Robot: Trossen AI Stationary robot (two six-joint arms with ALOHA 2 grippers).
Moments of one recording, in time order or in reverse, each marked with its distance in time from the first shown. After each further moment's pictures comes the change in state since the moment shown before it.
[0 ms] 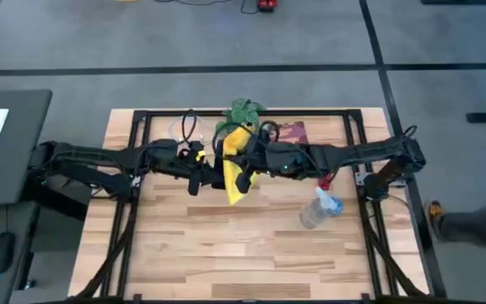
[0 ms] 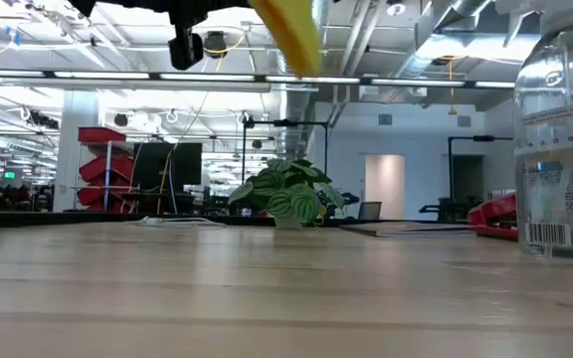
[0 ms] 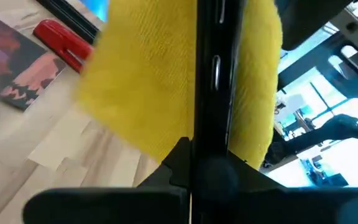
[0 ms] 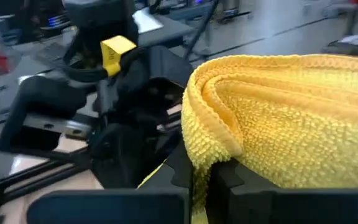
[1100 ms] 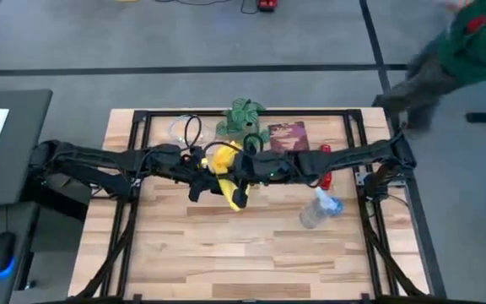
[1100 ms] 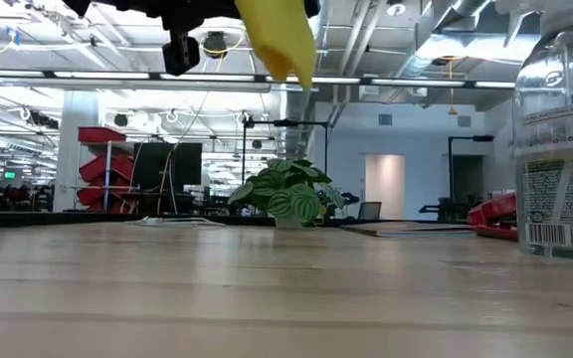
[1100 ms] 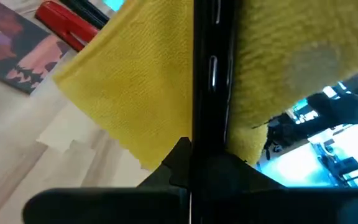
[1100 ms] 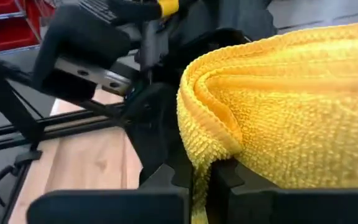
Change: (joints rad) left arm -0.036 0.003 -0.003 -0.061 -0.035 0.035; right arm -0.006 0.068 -0.001 0.003 -0.064 -0.039
